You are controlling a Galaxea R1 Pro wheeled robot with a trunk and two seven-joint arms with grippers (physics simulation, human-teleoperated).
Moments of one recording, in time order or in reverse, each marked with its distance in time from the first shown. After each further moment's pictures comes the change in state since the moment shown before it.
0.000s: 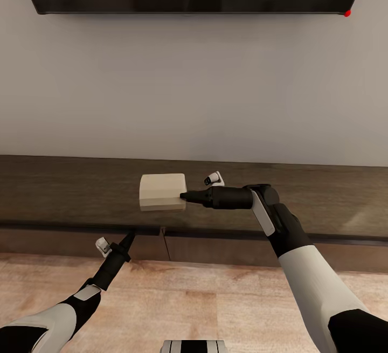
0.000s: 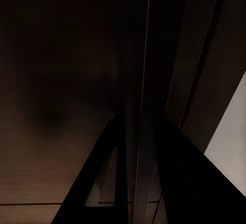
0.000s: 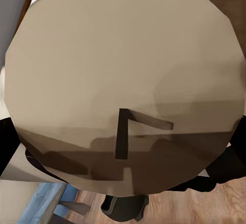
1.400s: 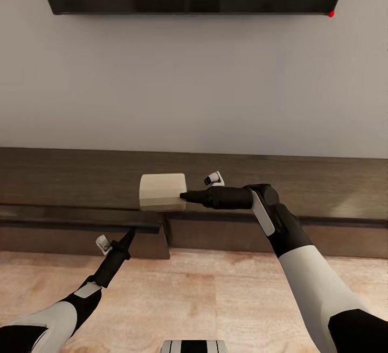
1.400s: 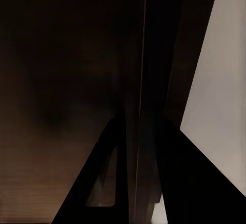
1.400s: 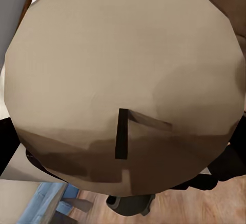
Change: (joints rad) left arm -0.004 0.000 0.017 -0.019 0.000 -0.002 0.039; right arm 0.000 0.000 0.000 0.000 0.000 0.000 0.001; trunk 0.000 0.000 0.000
